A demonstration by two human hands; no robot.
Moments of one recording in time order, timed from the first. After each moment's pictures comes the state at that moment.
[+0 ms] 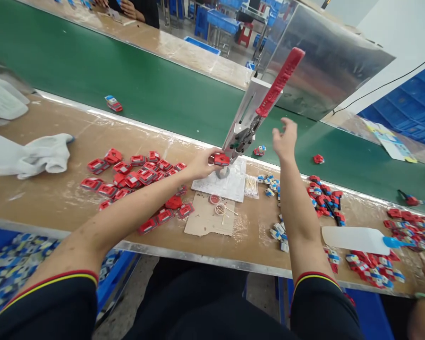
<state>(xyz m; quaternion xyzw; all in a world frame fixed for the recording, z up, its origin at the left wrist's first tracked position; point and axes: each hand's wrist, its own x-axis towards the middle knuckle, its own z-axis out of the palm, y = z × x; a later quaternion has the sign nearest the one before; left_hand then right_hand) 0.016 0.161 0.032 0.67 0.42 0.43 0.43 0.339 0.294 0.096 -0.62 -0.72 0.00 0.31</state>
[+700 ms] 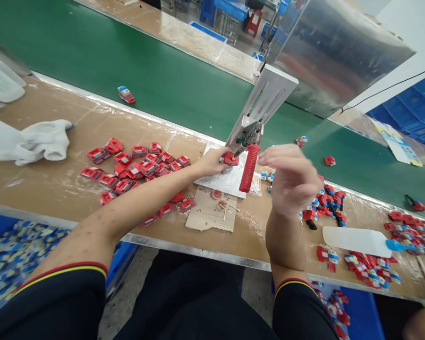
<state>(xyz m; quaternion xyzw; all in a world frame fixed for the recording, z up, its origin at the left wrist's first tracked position) 0.034 0.160 0.028 0.73 0.42 0.39 0.38 0.220 0.084 0.162 -0.15 -0.80 0.10 0.57</state>
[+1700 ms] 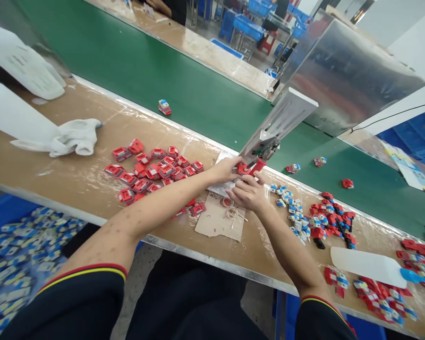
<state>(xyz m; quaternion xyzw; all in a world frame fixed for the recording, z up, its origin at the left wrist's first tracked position) 0.034 0.161 0.027 0.75 0.41 0.37 0.36 0.210 0.116 0.069 -0.18 -0.93 -0.07 0.32</state>
